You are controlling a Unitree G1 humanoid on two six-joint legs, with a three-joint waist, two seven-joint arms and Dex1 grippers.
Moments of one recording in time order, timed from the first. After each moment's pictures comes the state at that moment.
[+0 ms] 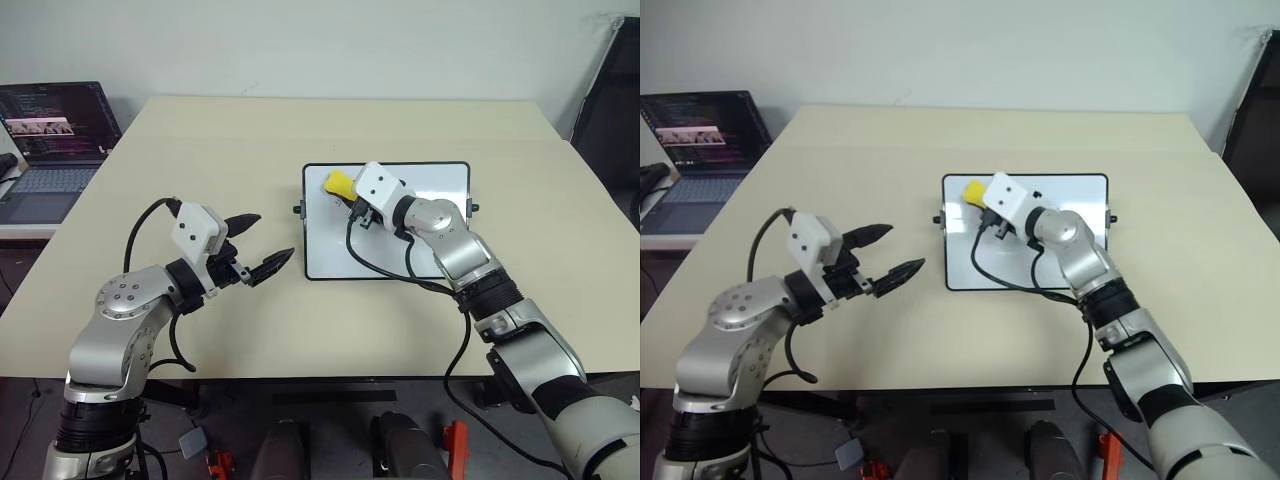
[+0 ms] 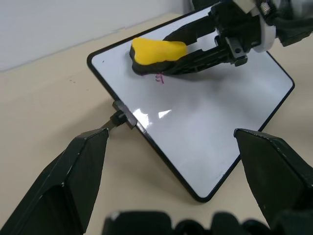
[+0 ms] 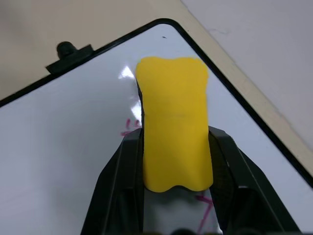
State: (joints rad) left arm -0.24 0.61 0.17 -0.33 -0.42 0.46 -0.74; right arm -0.95 -0.28 0.36 0.48 -0.18 0.17 0.53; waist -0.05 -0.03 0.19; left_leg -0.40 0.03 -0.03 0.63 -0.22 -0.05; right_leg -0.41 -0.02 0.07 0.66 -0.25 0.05
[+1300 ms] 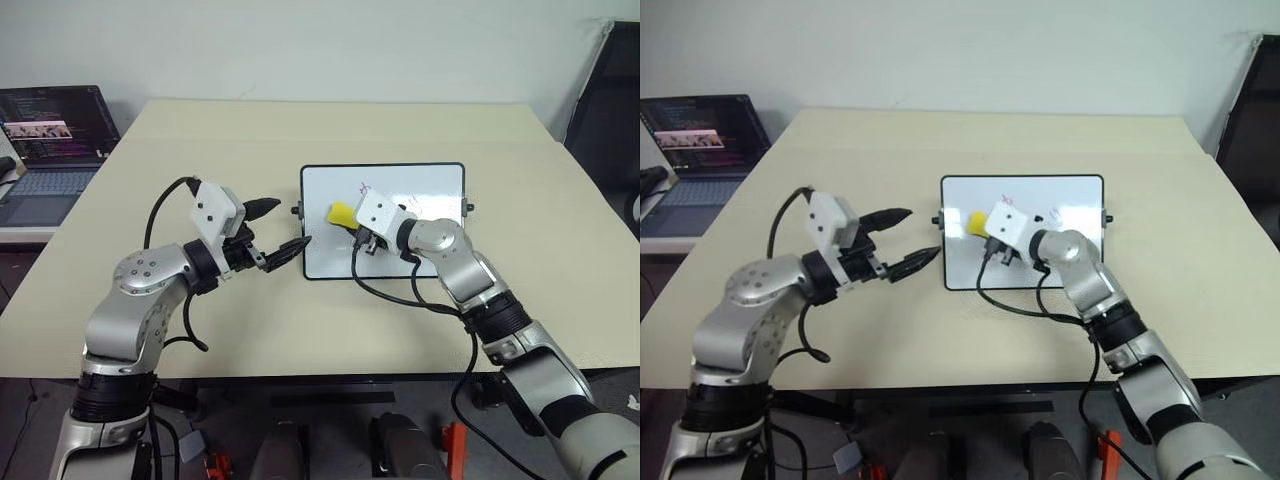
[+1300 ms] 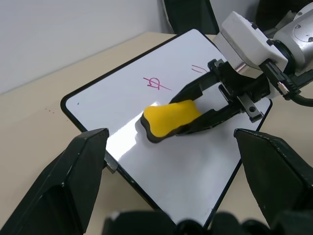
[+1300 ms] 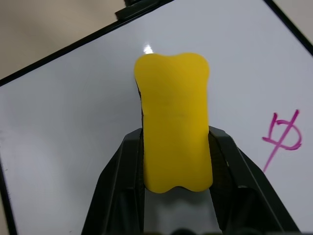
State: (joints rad) left arm -0.39 0.61 0.09 -0.26 -0.42 0.45 -0.78; right arm -0.79 -0.33 0.35 0.25 -0.18 0.33 0.69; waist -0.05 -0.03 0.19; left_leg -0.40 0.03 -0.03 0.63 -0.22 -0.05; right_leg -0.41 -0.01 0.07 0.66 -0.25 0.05
